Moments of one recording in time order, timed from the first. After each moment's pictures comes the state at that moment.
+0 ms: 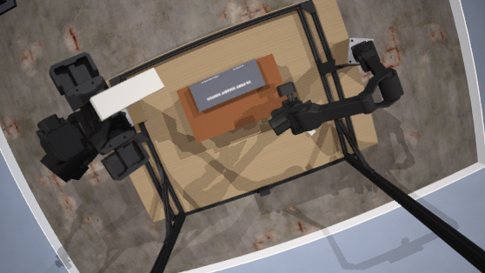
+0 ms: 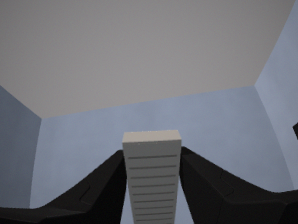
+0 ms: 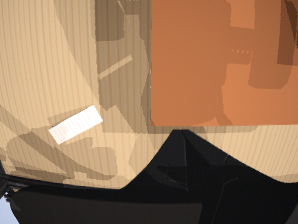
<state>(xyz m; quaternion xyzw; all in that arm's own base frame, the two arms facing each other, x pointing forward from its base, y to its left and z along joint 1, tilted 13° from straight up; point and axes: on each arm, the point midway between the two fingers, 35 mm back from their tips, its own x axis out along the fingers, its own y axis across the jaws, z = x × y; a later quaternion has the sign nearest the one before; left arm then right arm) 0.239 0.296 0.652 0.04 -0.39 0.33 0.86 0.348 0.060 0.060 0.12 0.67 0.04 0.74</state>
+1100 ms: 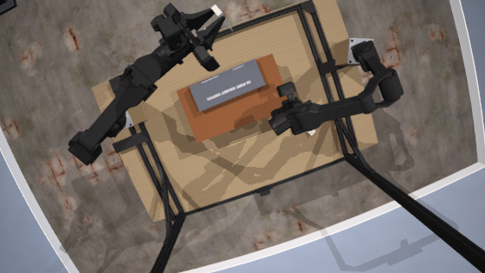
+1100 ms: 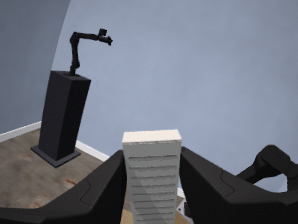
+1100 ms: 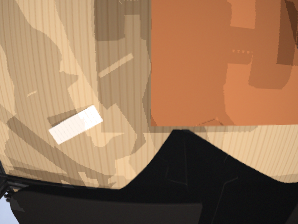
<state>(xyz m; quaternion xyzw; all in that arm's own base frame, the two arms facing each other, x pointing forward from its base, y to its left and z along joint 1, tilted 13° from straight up) 0.340 0.415 0.355 -0.28 -0.09 0.39 0.87 0.348 0.060 0.060 0.12 0.67 0.04 0.74</state>
